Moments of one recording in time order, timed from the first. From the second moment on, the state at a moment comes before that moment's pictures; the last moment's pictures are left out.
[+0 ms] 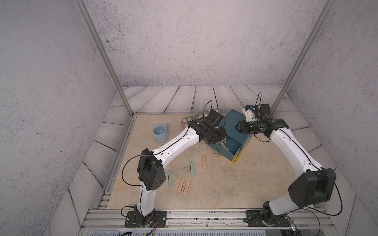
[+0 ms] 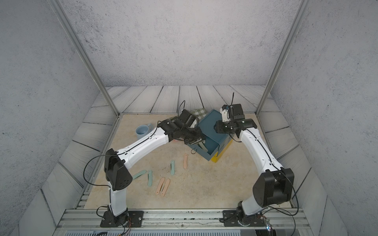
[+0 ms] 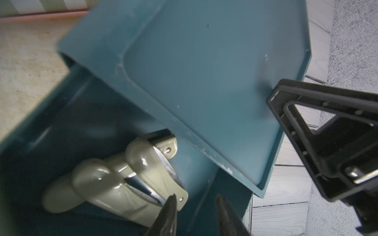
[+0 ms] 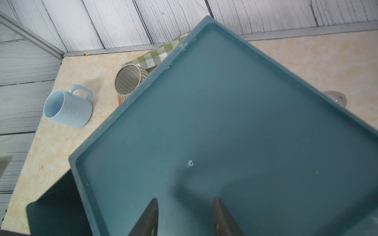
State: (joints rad) left arm -0.84 1.97 1.94 -0.81 0.26 -0.96; right arm 0.19 1.53 1.46 -0.80 -0.24 0.18
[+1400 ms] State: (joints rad) left arm -0.89 1.67 1.38 -0.57 0.25 -0.82; right arm 0.19 1.50 1.43 -0.81 -0.24 0.18
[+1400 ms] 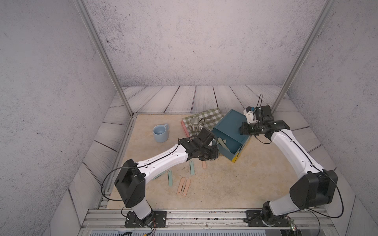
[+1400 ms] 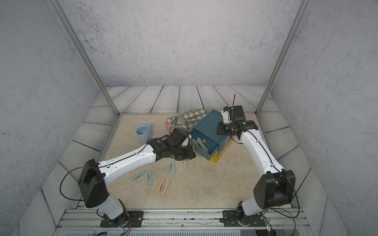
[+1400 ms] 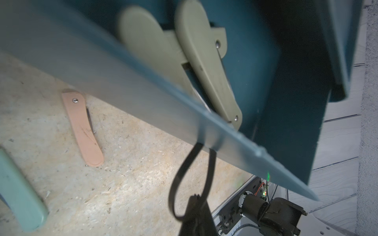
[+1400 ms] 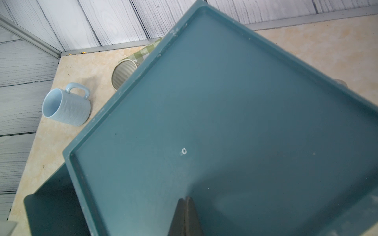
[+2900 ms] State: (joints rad) left arm -0.88 1.97 1.78 -0.54 0.21 -0.78; right arm 0.19 1.49 1.38 -0.76 -0.27 0.18
